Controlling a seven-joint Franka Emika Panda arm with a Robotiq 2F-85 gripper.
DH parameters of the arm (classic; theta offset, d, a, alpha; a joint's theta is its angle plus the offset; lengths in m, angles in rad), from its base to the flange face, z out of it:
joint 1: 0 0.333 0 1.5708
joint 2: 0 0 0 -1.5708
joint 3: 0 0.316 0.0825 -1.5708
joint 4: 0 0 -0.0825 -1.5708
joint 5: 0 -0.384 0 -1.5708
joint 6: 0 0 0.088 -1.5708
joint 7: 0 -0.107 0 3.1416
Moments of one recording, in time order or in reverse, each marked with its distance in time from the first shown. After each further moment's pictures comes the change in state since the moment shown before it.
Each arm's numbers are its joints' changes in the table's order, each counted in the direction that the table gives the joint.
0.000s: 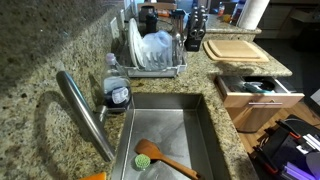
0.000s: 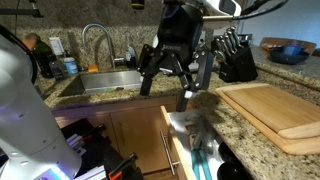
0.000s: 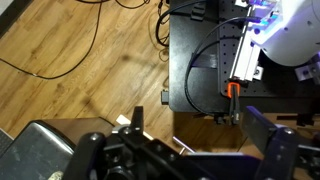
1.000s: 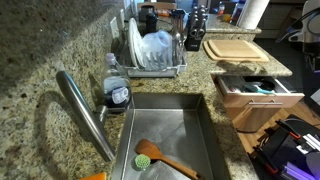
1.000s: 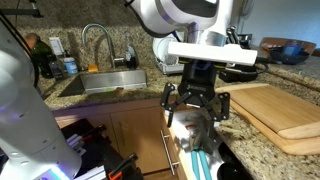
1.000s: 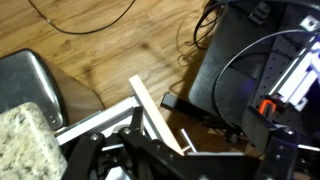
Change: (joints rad) arm 0.004 -0.322 0.005 -0.001 0.035 0.337 0.351
